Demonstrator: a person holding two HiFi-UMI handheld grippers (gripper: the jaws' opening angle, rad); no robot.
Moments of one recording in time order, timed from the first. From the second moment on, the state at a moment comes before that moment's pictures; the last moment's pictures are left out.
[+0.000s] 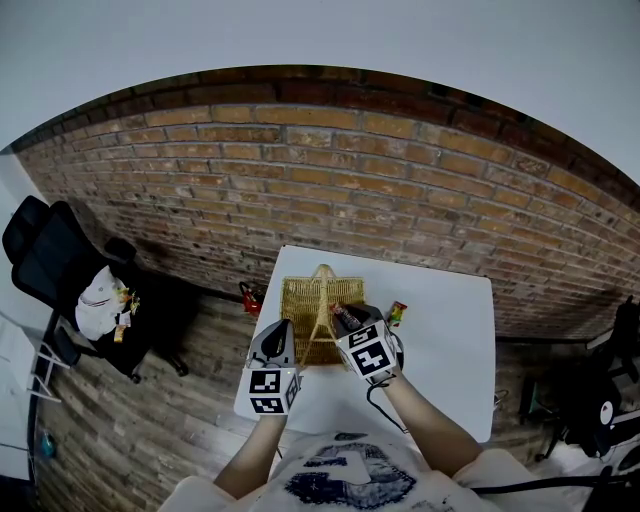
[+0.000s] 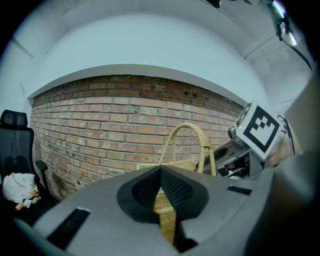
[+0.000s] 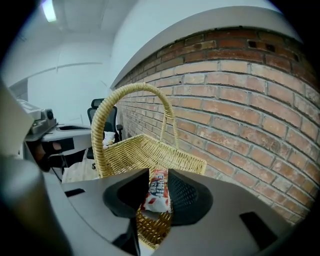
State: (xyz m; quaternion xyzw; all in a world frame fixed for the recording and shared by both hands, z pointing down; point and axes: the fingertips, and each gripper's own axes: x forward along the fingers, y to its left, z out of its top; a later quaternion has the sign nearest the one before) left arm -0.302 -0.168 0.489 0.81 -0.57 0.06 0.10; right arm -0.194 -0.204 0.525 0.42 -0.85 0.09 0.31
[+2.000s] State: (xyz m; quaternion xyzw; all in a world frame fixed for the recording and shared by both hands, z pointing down) left arm -0.080 -0.035 0.414 0.87 -0.49 0.05 0.03; right arm 0.079 -0.042 0.447 0.56 -0.82 0.10 0.10
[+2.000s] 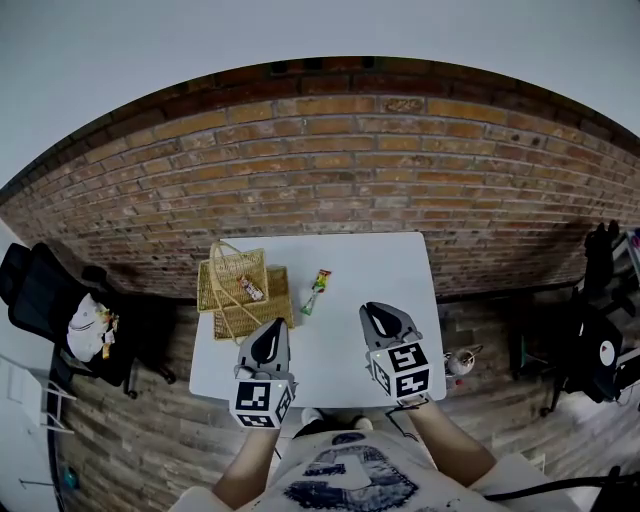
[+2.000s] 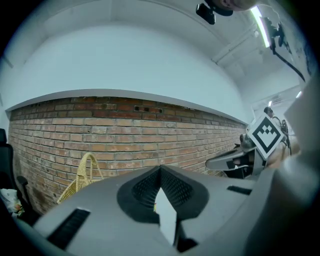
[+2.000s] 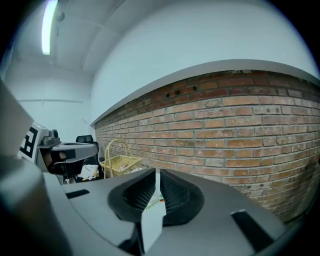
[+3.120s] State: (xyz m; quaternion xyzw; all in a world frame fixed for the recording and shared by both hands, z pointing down) left arm -0.027 -0.009 0.427 0.88 -0.47 0.05 0.04; right arm 0.128 -0.007 0.459 0.57 -0.81 0.12 0.08
